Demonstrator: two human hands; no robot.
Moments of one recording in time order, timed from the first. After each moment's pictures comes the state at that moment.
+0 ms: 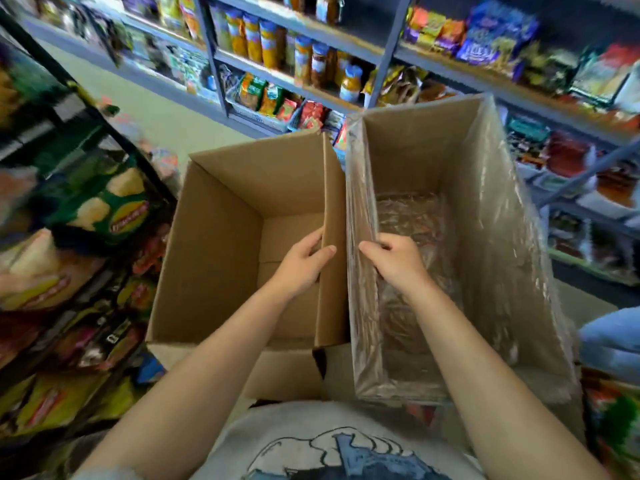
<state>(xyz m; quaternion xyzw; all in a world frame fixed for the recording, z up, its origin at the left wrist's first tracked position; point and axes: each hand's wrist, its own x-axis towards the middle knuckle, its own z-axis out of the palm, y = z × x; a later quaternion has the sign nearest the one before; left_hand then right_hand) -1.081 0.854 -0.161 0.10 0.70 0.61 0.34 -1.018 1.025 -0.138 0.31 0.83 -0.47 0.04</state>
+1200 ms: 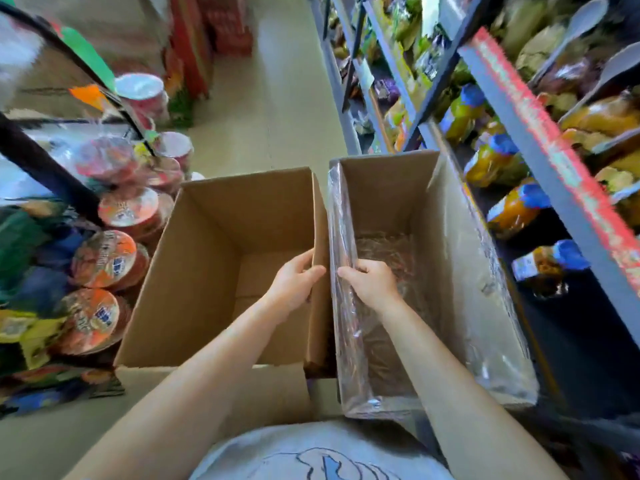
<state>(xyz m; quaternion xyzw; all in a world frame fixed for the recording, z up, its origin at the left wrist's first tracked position) -1.694 0.969 -0.184 -0.31 0.68 0.66 0.05 -1.789 1.108 -0.189 -0.10 0.86 -0.40 0.31</state>
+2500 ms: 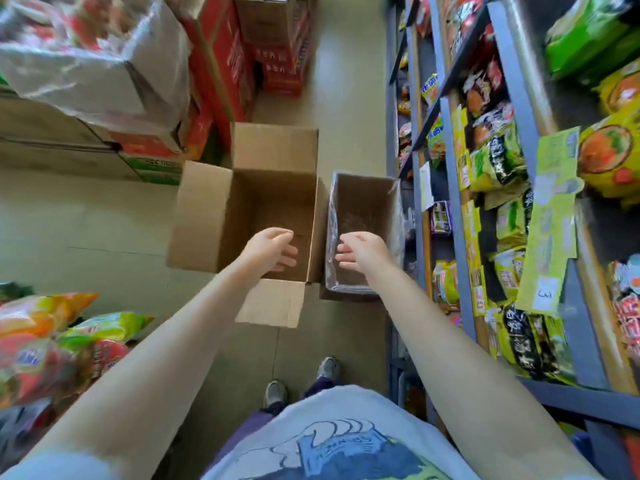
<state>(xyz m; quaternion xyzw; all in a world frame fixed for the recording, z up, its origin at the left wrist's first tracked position) -2.311 0.510 -0.173 -0.49 0.63 0.60 0.03 -2.457 0.641 -0.187 -0.01 0.75 -0.47 0.46</state>
